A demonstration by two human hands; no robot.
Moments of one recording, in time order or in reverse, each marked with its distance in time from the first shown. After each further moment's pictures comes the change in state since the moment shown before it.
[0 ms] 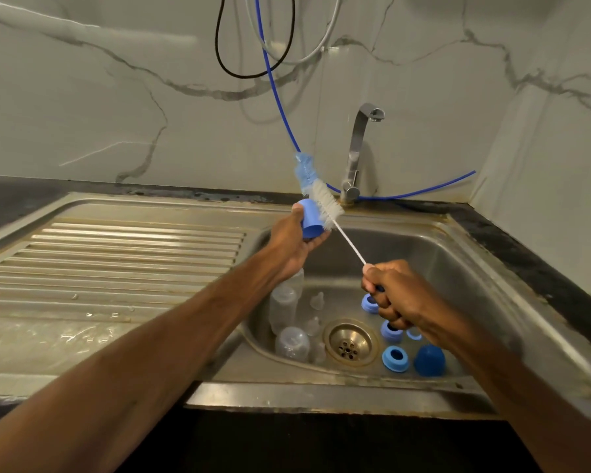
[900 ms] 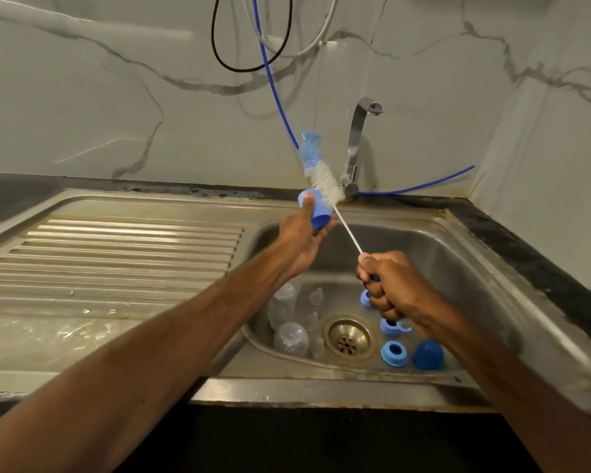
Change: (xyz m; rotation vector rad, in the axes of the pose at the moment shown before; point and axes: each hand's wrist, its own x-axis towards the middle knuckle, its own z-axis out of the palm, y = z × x) left_hand 0.004 -0.009 0.011 -0.019 0.016 0.039; right_hand 0.002 -0.002 0.005 0.078 0.010 -0.037
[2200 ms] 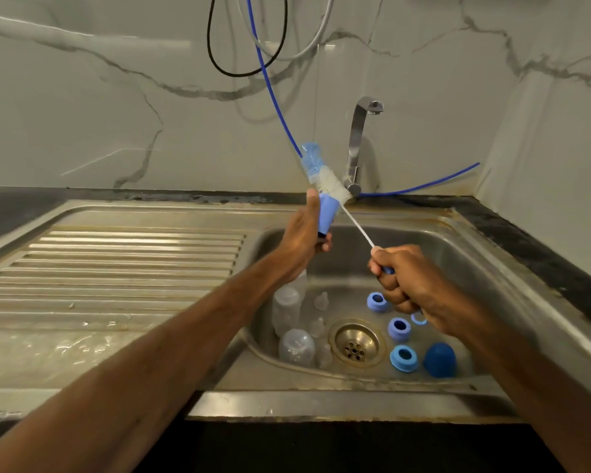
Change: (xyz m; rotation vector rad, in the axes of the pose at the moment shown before) left_hand 0.008 0.000 -0.006 0.505 -0.054 0.111; right_hand 0.008 -0.008 -0.008 0.054 0.055 0.022
